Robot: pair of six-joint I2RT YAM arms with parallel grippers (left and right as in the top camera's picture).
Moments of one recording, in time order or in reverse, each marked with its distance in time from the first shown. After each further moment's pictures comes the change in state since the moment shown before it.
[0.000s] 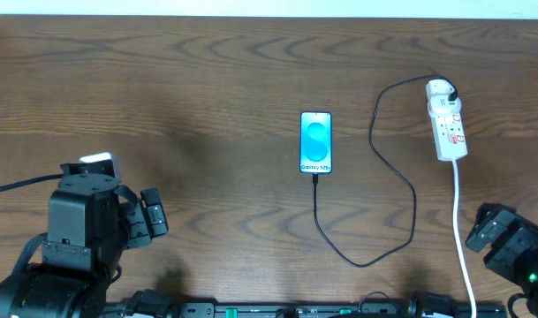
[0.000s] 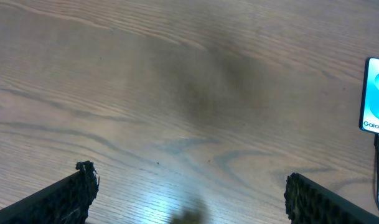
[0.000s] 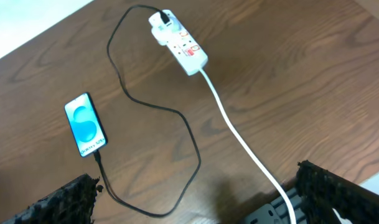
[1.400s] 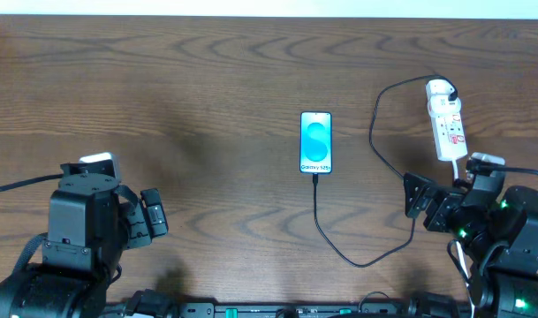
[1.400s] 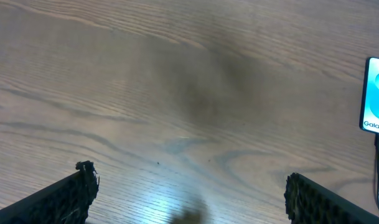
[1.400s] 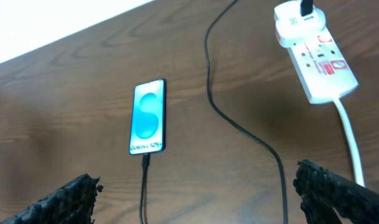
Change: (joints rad) left arm 0.000 0.000 -0.001 0.000 0.000 0.000; right arm 0.000 -0.200 -0.811 0.771 -0.438 -0.159
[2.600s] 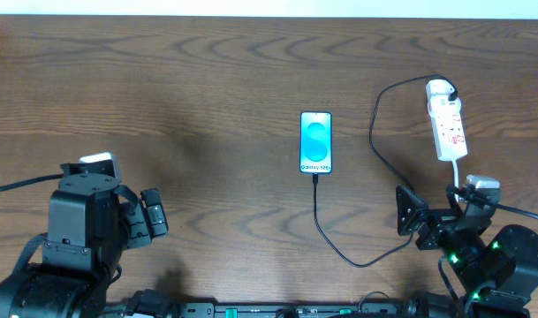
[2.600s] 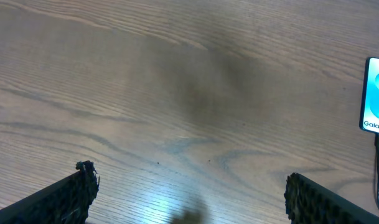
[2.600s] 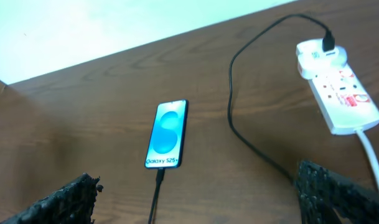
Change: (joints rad) left arm 0.000 0.000 0.000 0.000 0.000 0.000; right arm 0.000 -0.248 -0.162 0.111 -0.071 0.001
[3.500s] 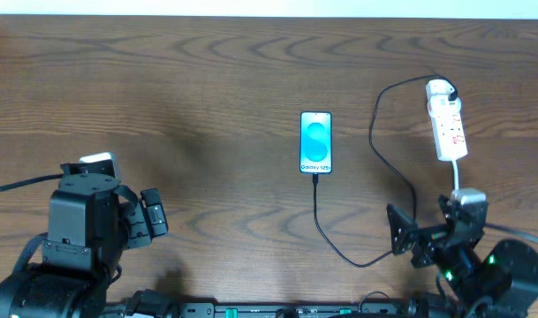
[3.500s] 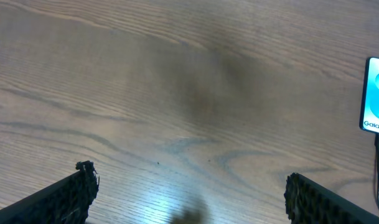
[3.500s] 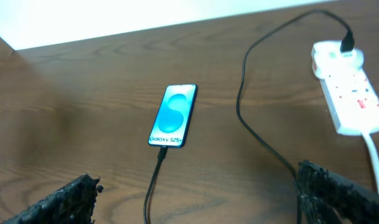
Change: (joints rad) left arm 0.000 0.000 0.000 0.000 0.000 0.000; right arm 0.000 -0.101 -0.005 -0.121 -0.056 -0.140
